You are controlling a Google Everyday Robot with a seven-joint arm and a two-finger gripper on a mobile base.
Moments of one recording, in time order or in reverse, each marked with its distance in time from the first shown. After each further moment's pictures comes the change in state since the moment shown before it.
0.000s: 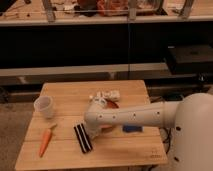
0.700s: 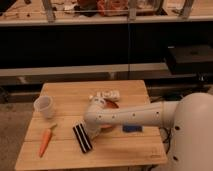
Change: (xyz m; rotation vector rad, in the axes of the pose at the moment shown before) arm -0.002 -0.003 0.002 0.004 -0.003 -0.014
